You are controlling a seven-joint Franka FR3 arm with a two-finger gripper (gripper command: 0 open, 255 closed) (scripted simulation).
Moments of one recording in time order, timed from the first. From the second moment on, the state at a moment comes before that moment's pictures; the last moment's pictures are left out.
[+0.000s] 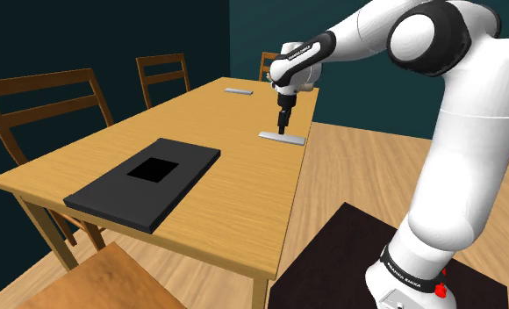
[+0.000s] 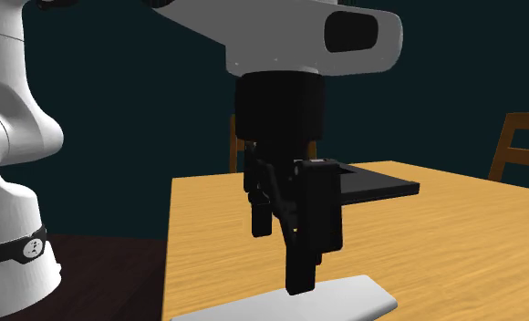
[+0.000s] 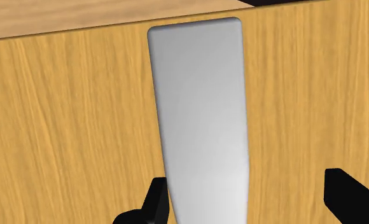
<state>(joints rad) -0.09 0.19 -0.25 -1.91 0.04 2.09 -0.79</state>
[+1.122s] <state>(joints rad) -0.11 0.31 -0.24 -1.88 0.08 2.17 -0.84</state>
